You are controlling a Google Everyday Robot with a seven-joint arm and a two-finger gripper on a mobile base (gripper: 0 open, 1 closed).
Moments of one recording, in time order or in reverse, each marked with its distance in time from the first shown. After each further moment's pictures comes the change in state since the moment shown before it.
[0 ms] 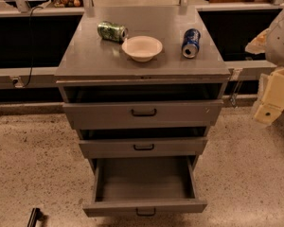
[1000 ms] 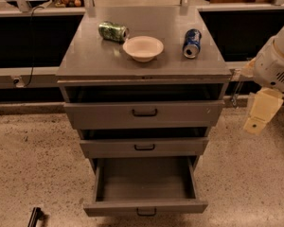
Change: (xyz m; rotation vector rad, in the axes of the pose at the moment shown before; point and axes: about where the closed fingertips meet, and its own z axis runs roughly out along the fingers) arm 0.028 -0.011 0.066 -0.077 0.010 0.069
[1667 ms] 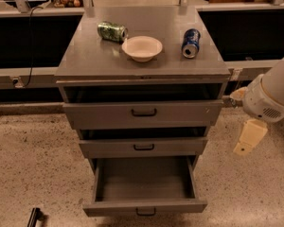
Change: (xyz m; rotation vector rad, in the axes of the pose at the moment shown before) arm 0.018 0.009 0.082 -0.019 -0.079 -0.027
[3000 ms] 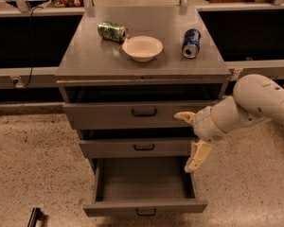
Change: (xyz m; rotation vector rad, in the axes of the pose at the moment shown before) arm -0.075 0.016 0.151 -0.130 -0.393 -0.297
